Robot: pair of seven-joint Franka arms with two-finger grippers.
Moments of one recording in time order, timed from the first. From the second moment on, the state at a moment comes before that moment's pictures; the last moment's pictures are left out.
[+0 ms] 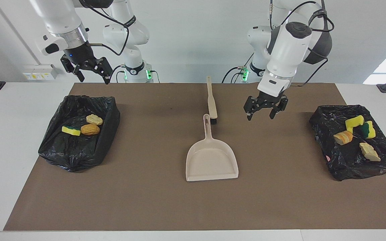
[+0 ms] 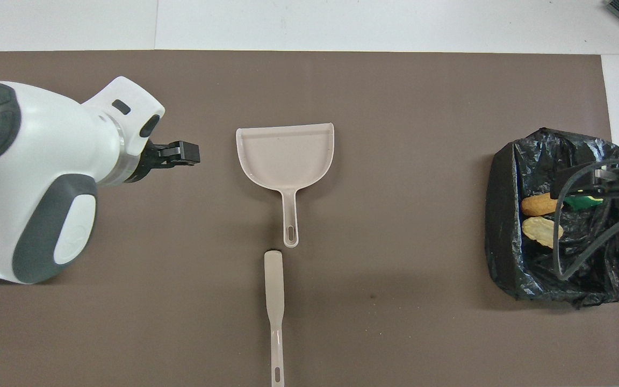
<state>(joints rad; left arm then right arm) -0.11 0.03 -0.22 -1.78 -0.01 1.97 -0.37 -0.05 -0.06 0.06 -1.59 0.01 1.50 0.17</state>
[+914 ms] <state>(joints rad) 0.05 -0.06 -0.20 -1.75 -0.01 1.79 -0.17 -0.05 -0.05 0.06 -1.57 0.00 1.49 0.12</state>
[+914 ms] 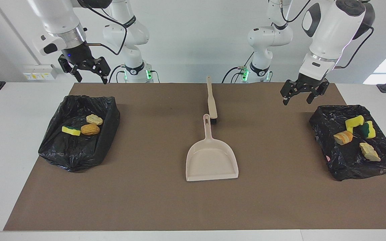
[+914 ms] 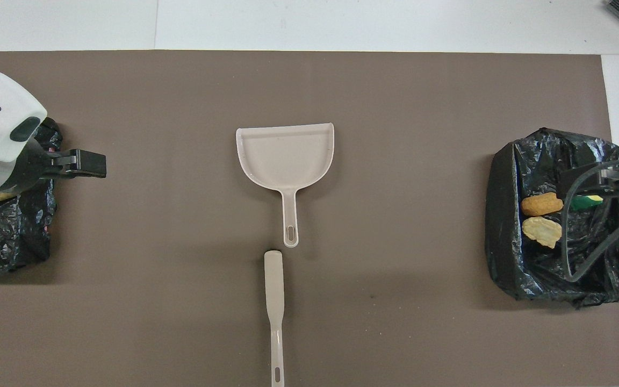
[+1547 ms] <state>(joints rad) -0.11 -0.09 0.04 -1.61 -0.01 1.56 -0.09 -0.05 -0.04 0.06 -1.56 0.00 1.49 0.11</state>
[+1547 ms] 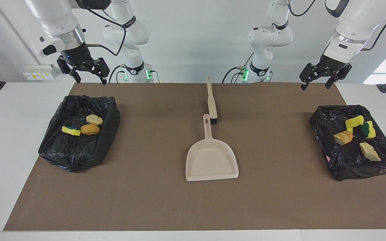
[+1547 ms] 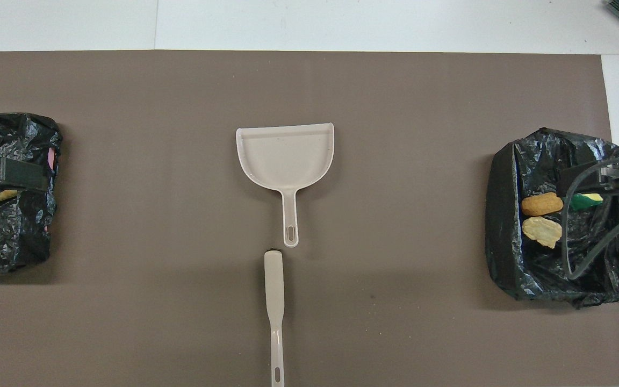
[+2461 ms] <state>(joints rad) -0.11 -0.13 0.04 -1.58 -0.01 1.49 -0.04 -0.05 -0.04 0.06 -1.56 0.00 1.49 0.11</state>
